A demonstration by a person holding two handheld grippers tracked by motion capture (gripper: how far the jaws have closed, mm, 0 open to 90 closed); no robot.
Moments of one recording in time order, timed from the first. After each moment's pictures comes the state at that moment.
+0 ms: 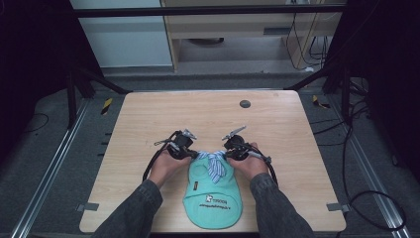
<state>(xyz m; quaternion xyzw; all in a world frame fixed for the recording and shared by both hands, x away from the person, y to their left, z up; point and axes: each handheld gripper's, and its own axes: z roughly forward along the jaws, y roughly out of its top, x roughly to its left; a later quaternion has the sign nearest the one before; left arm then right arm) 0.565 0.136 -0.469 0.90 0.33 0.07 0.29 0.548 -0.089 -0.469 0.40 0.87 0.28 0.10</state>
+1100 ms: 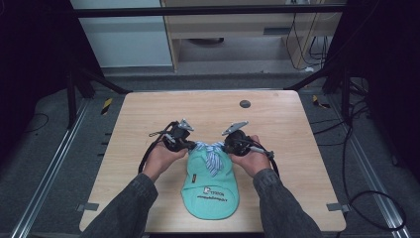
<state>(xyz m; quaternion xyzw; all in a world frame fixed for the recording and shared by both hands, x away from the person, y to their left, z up) 0.569 0.143 -0.429 0.90 0.30 0.11 0.31 0.544 -0.090 -0.436 0.35 0.87 0.32 0.16</state>
